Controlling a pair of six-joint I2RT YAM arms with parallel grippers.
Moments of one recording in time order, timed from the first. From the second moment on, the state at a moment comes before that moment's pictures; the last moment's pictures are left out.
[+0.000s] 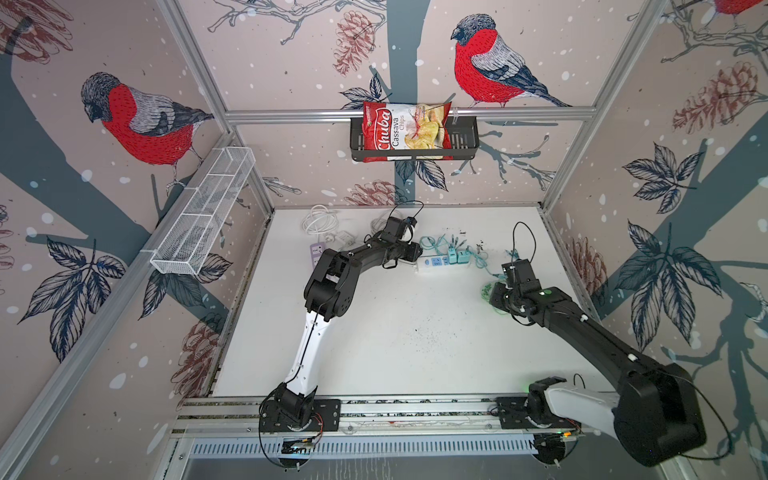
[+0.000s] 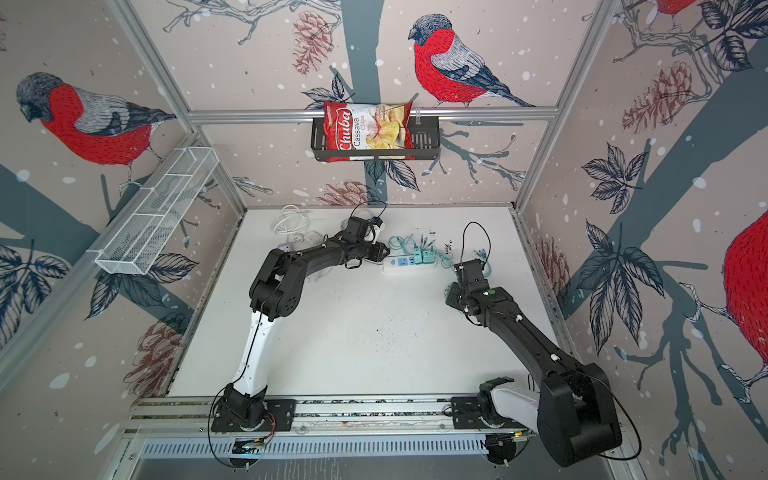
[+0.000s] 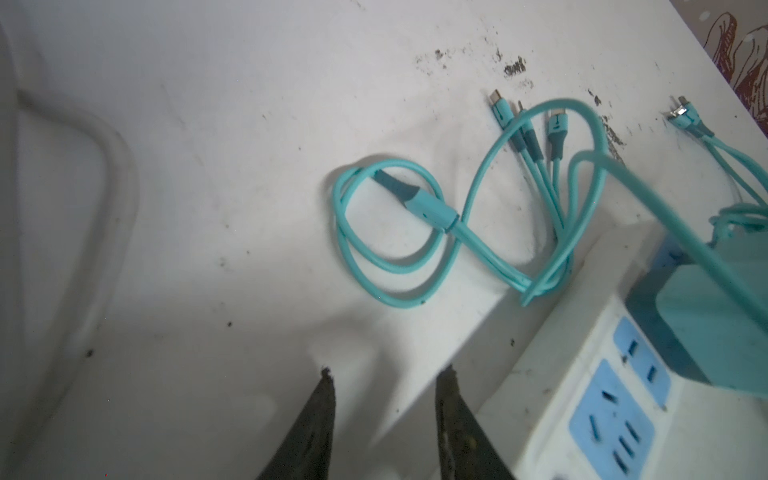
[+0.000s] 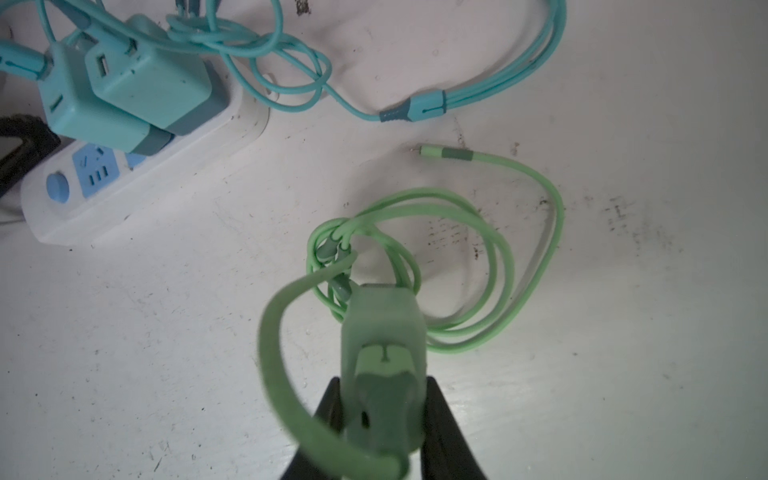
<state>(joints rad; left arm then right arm) -0.50 2.35 1.69 -0.13 0.34 -0.15 0.31 1.17 0.71 -0.56 0.12 0.58</state>
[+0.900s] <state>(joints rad) -0.65 2.06 1.24 -0.04 0.34 -0.23 0.15 1.20 0.71 -0.53 -0.05 0.52</state>
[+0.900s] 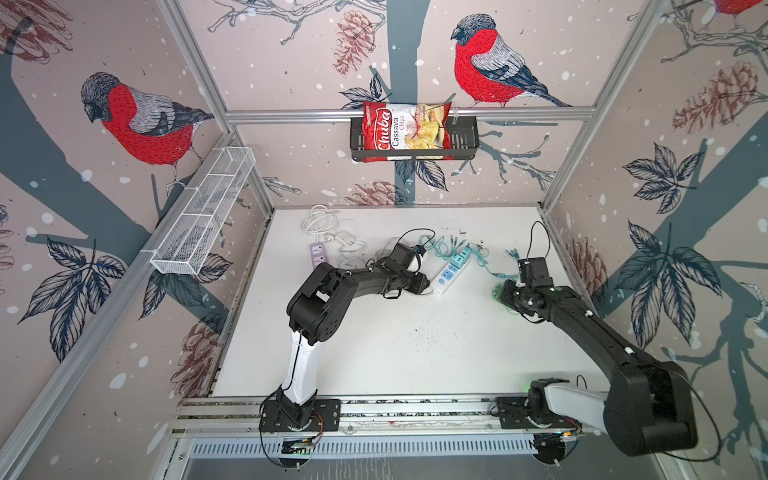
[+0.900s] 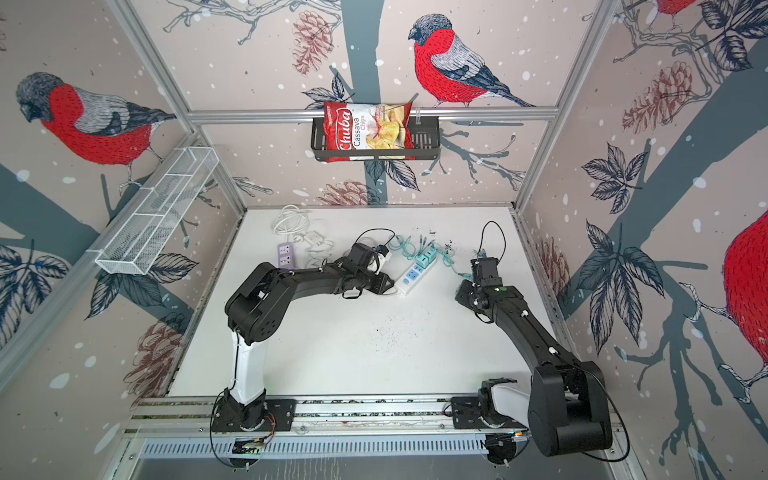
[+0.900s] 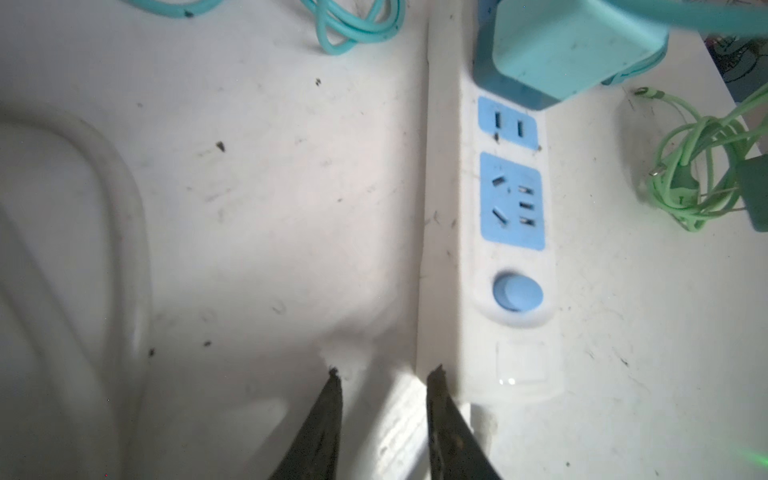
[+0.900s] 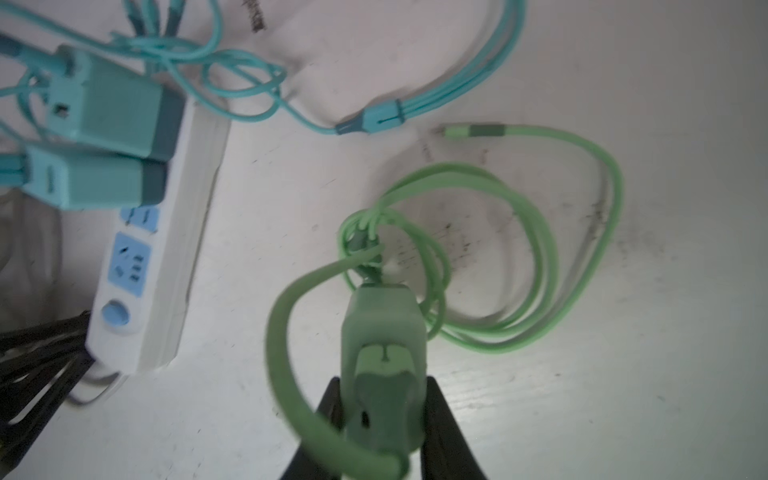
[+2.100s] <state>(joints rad) -0.86 2.05 1.28 -0.09 0.35 -0.39 0.10 1.29 0.79 -0.47 -0.17 0.48</state>
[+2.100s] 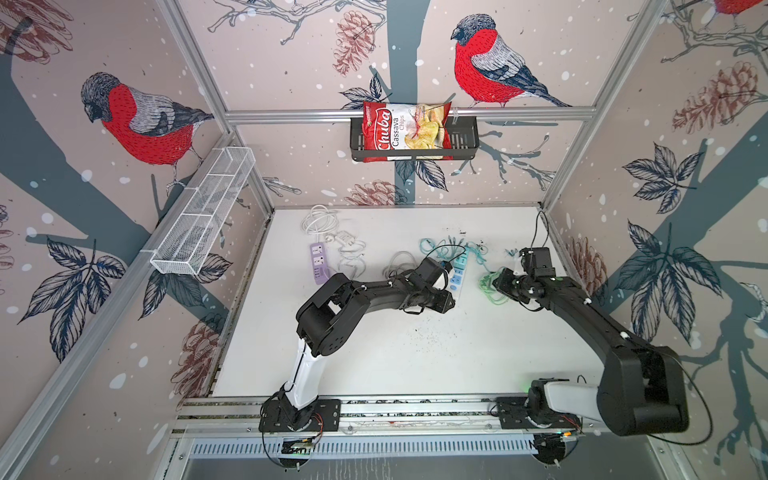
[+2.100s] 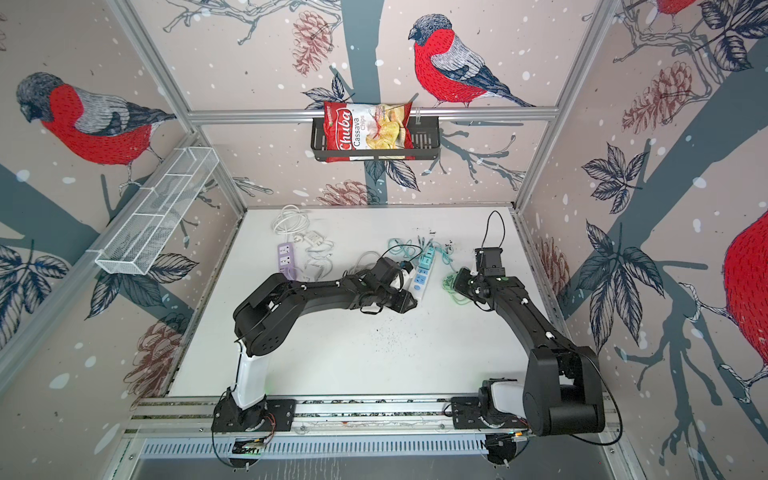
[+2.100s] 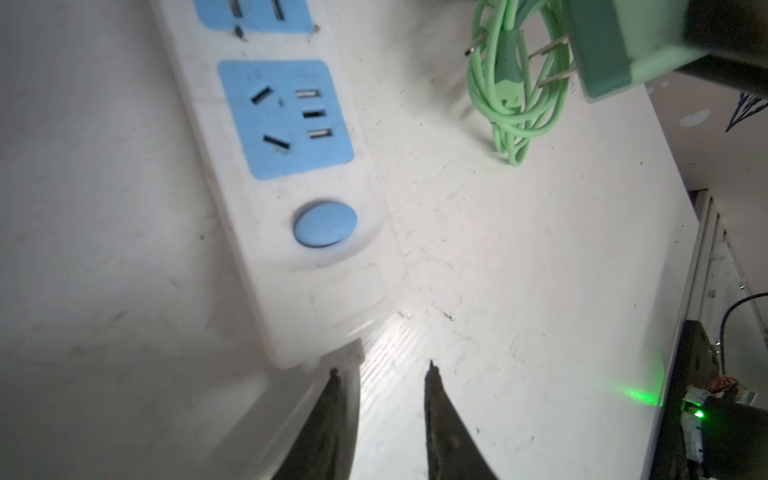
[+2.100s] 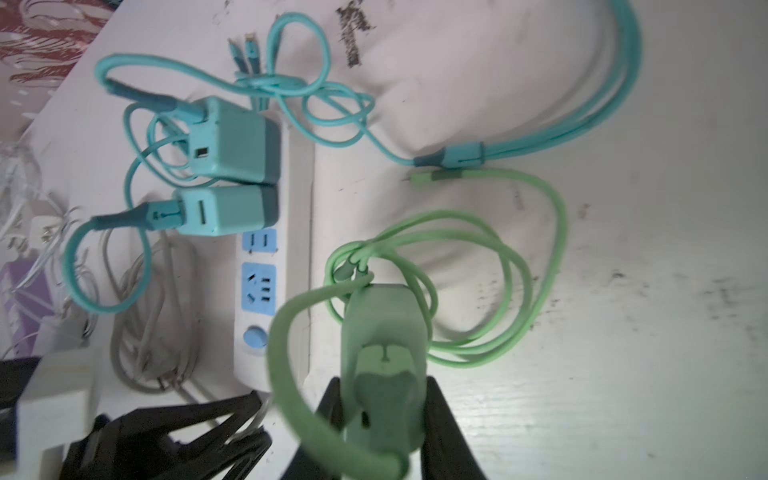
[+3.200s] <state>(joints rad) -0.80 1.85 1.09 -0.10 0.25 -0.42 0.32 1.66 1.02 -0.40 -0.08 0.53</state>
